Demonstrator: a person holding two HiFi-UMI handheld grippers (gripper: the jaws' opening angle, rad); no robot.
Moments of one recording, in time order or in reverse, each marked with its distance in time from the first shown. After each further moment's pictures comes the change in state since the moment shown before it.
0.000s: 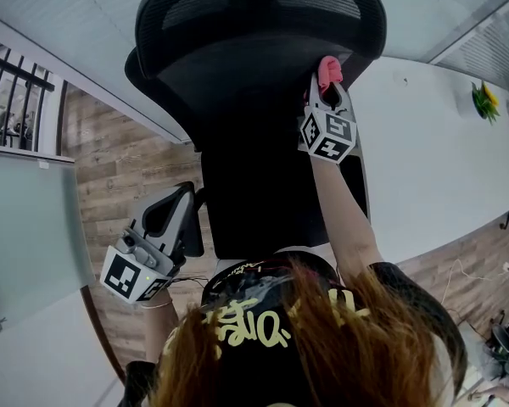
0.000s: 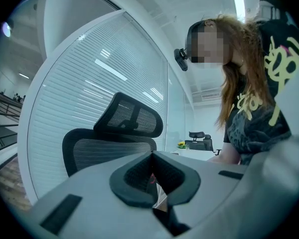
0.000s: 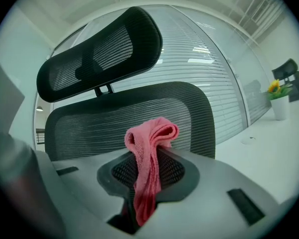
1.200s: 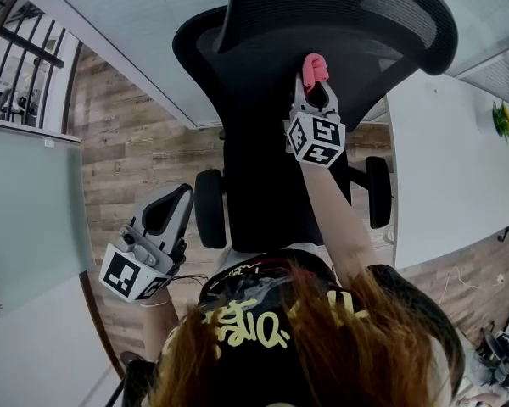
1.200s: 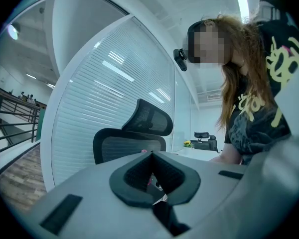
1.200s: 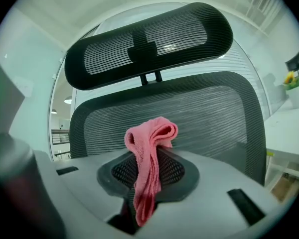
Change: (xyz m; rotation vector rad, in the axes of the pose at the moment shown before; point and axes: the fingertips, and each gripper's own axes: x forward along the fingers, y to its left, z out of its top) left arm -0.085 0.061 -0.006 -0.026 -0.006 0.059; right arm 0.005 0.157 -0.026 -0.009 -0.004 0.142
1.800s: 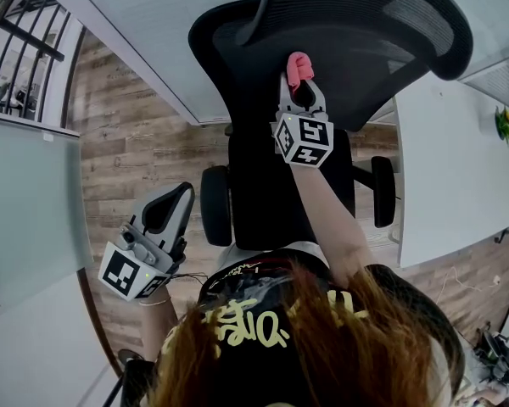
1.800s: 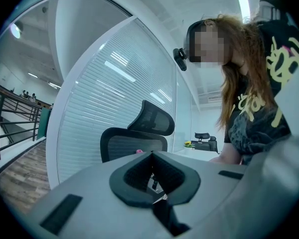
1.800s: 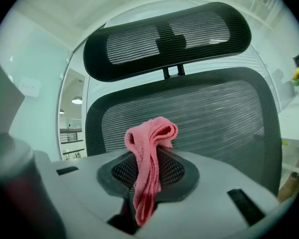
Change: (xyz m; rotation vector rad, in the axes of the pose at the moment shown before) left arm -0.024 0.019 -0.005 -0.016 -0.006 0.003; right arm 0.008 0.066 -0.014 -0.009 0.012 0.078
